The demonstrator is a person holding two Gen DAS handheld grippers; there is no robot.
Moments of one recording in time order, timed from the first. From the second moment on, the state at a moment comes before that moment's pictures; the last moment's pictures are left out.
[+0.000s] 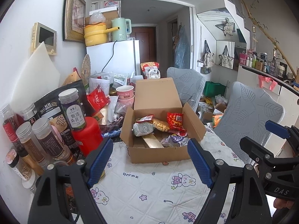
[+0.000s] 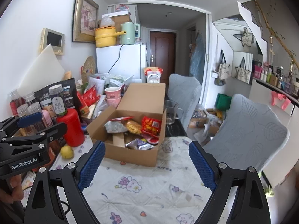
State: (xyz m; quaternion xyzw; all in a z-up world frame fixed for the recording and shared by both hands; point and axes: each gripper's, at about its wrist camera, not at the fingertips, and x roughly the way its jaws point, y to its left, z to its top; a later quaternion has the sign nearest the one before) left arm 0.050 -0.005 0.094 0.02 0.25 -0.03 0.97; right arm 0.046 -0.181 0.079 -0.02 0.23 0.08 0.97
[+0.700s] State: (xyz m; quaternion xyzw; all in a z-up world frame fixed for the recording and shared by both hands) left arm 0.059 -0.016 0.078 0.03 0.29 -0.04 0.96; right arm 0.058 -0.183 0.068 -0.02 0.25 0.07 0.97
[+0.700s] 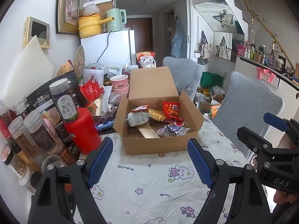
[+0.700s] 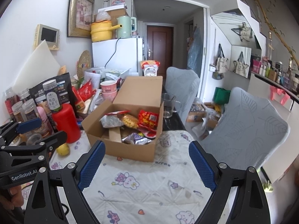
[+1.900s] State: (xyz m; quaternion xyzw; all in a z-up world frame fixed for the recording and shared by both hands) left arm 0.063 -0.027 0.080 0.02 0.29 -0.04 0.96; right arm 0.069 -0.202 0.061 -0.01 0.26 0.06 0.96
